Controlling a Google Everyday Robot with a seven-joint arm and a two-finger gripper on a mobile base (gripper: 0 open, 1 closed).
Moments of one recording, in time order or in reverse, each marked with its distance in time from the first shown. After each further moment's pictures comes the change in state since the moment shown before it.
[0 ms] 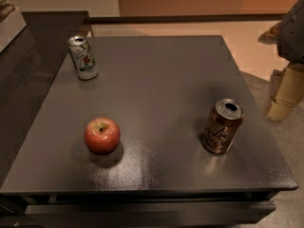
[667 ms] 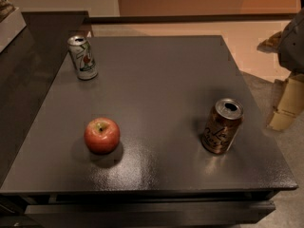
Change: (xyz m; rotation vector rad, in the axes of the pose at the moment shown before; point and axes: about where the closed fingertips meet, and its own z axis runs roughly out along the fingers) arm 0.004 0.011 0.009 -0.023 -0.025 -0.018
